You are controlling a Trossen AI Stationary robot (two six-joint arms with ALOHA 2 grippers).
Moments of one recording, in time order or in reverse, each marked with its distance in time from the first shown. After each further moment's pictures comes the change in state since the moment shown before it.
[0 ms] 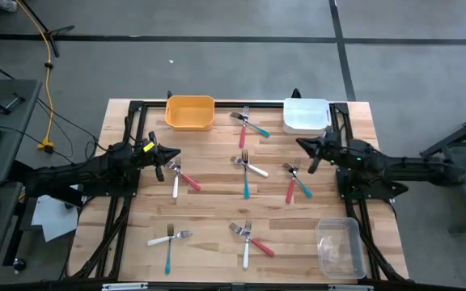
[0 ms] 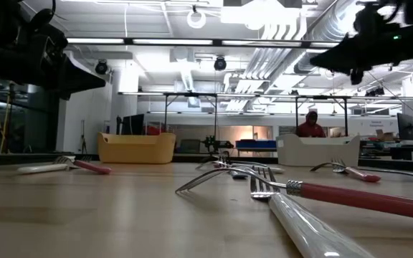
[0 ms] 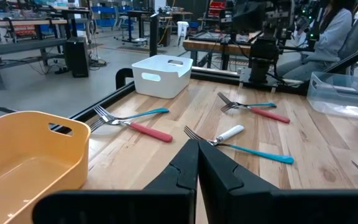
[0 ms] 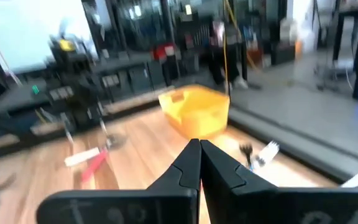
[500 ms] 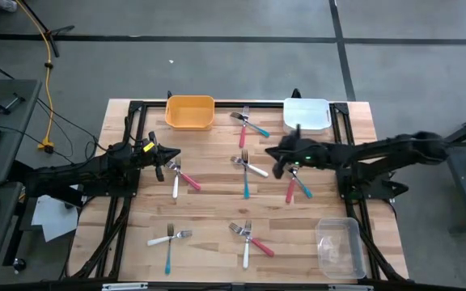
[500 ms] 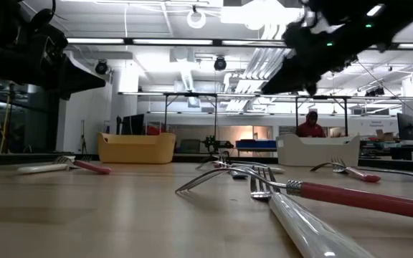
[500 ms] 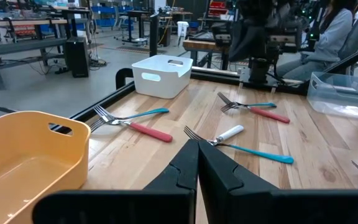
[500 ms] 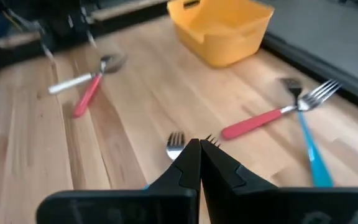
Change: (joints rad) left arm 0.000 0.000 0.000 0.000 0.000 -0.001; right arm 0.077 0.756 0.380 -0.053 -0.001 0.114
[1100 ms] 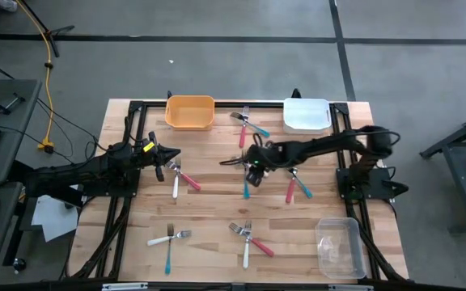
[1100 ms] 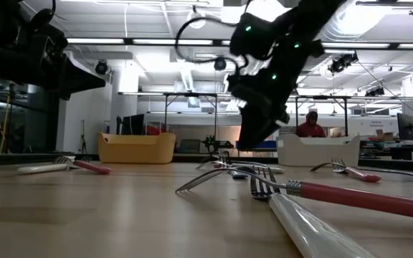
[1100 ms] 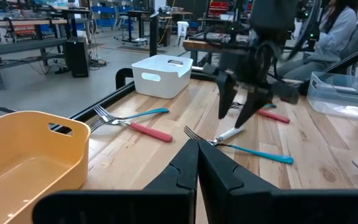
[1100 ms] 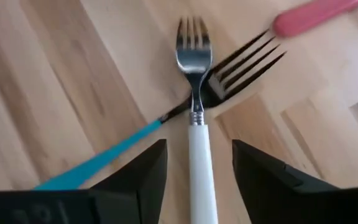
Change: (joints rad) left arm 0.000 0.000 0.000 0.000 0.000 0.001; right arm -0.014 0.556 0.503 -0.563 -0.131 0.110
